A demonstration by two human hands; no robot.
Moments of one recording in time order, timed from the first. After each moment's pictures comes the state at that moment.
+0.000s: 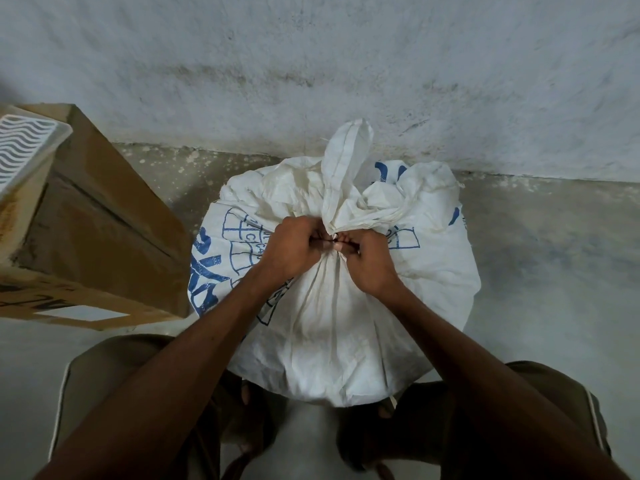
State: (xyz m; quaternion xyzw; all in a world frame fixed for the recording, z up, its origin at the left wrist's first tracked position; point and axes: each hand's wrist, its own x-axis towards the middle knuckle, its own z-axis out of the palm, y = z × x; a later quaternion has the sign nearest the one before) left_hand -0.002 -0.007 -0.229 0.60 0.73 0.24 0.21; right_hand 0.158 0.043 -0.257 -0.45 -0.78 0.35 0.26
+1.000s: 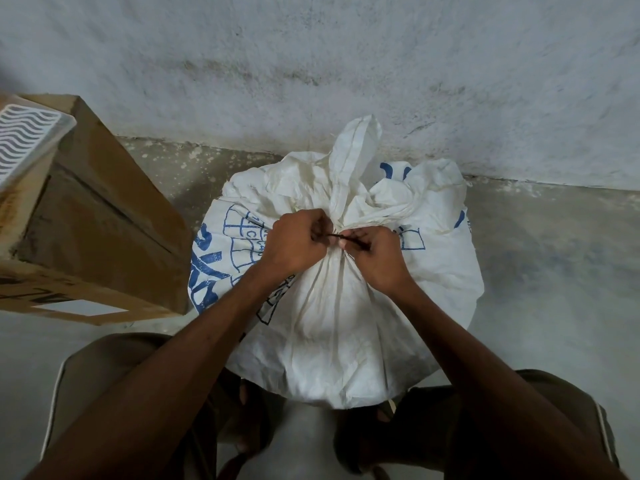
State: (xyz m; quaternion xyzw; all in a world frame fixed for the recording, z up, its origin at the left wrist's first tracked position) left_hand -0.006 -0.009 -0.219 0.56 0.75 0.26 0.23; right_hand 0.162 0.049 -0.247 -0.46 -0.73 0.43 0.28
